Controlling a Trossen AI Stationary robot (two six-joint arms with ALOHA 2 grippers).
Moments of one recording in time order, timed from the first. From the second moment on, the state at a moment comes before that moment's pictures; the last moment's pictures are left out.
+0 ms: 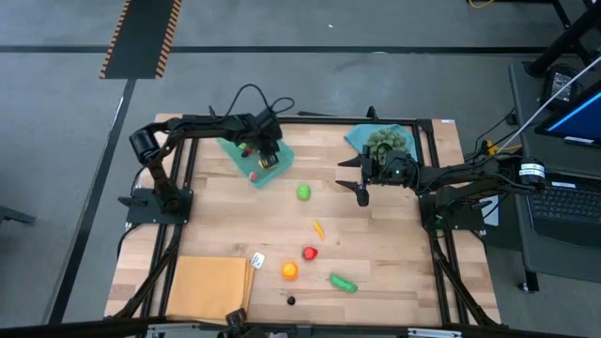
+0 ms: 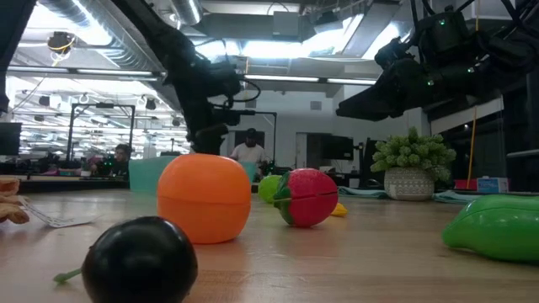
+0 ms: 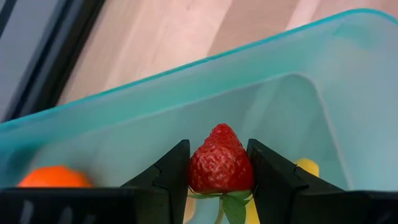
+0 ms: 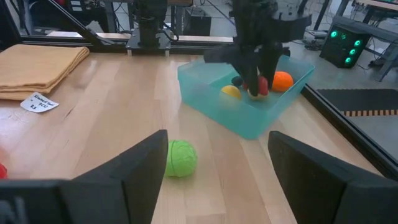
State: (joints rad) left arm 0.60 1.74 1.08 -0.46 -0.06 0.17; right arm -0.27 1.23 0.31 0.71 -0.12 -0.11
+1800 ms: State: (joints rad) left arm 0.60 1.55 1.08 -0.49 -0.06 0.25; right arm -0.27 1.23 0.31 0.71 -0.12 -0.11
